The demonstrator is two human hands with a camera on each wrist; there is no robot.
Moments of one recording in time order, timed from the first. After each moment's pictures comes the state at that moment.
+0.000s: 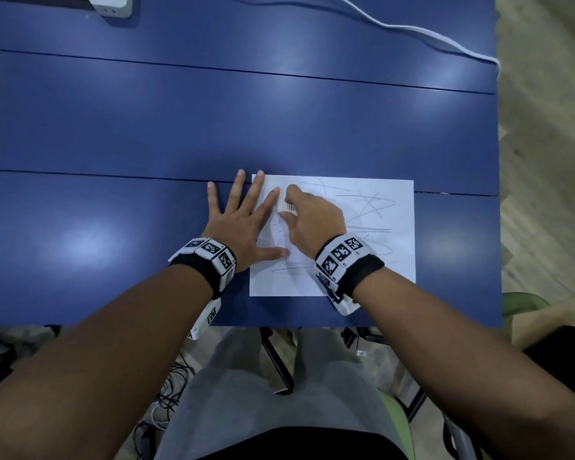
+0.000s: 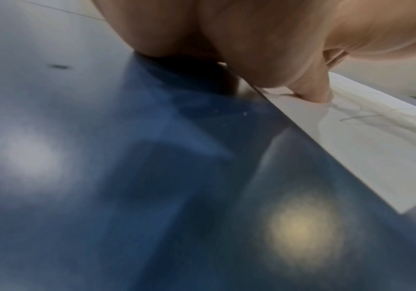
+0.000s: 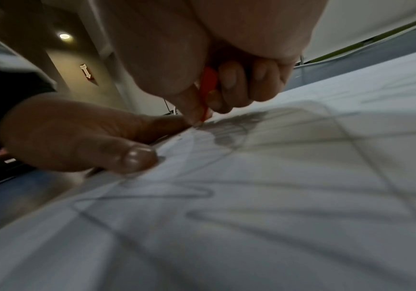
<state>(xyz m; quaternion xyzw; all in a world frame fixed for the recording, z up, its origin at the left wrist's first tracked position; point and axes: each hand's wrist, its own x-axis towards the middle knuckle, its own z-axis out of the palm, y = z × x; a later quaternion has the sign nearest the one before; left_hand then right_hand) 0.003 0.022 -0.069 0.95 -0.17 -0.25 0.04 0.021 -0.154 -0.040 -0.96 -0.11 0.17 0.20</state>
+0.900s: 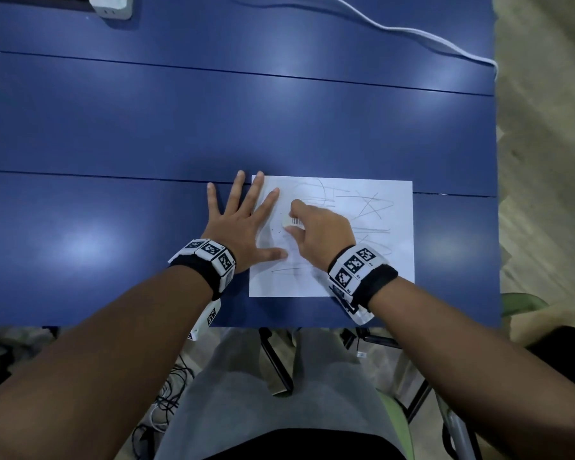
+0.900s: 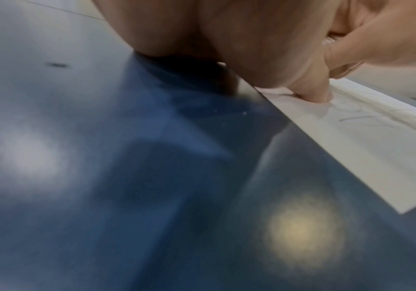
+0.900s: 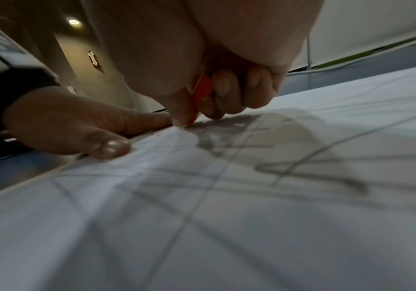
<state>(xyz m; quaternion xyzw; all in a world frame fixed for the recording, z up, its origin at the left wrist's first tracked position) 0.003 0.023 -0.068 0.95 -0.17 -0.25 0.03 0.008 -0.169 -0.040 -0.95 -0.14 0.19 0.18</state>
